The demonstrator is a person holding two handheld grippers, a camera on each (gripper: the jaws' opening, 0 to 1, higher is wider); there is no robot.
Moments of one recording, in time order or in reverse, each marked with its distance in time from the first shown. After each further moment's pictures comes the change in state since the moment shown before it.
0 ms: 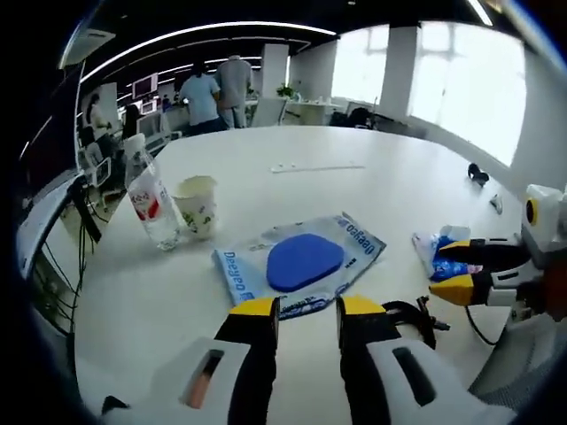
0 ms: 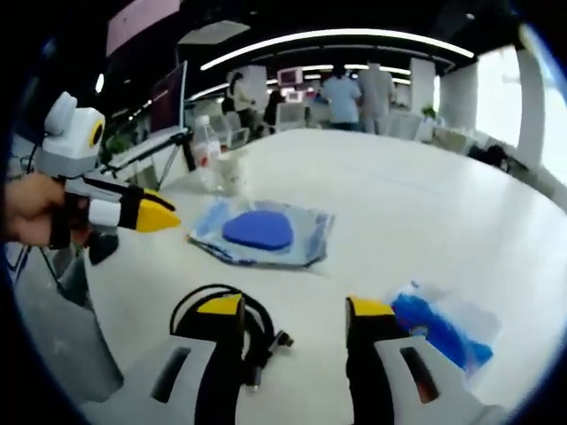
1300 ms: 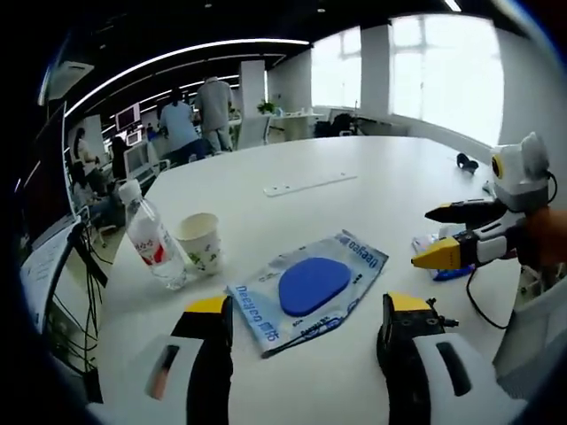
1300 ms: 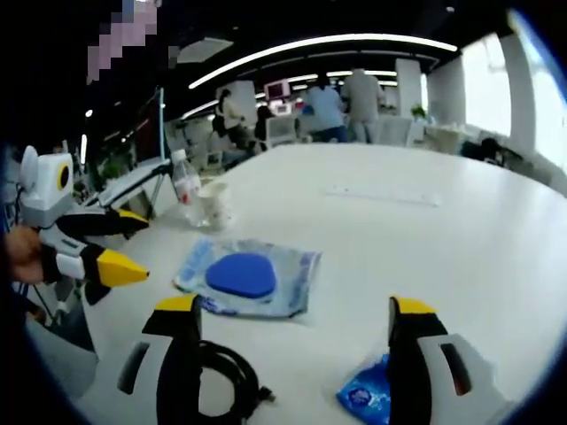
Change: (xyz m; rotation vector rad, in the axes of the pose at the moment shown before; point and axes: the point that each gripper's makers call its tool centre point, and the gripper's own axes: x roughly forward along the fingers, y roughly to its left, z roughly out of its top) left arm -0.002 0.007 0.026 0.154 -0.037 -0.029; right arm 0.025 -0.022 0.043 0.079 -0.038 -0.003
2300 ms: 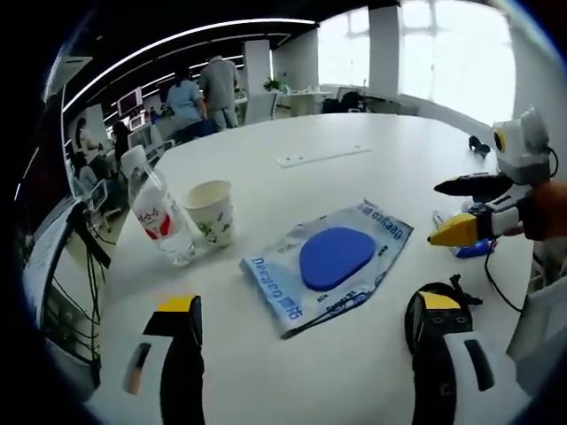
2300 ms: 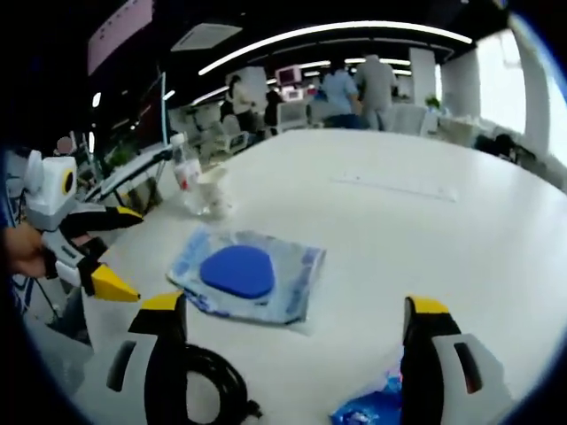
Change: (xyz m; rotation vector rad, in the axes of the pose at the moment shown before) left arm 0.018 0.027 -0.036 -0.034 0.137 0.035; right arm 0.030 -0.006 0.003 -0.033 0.053 0.051
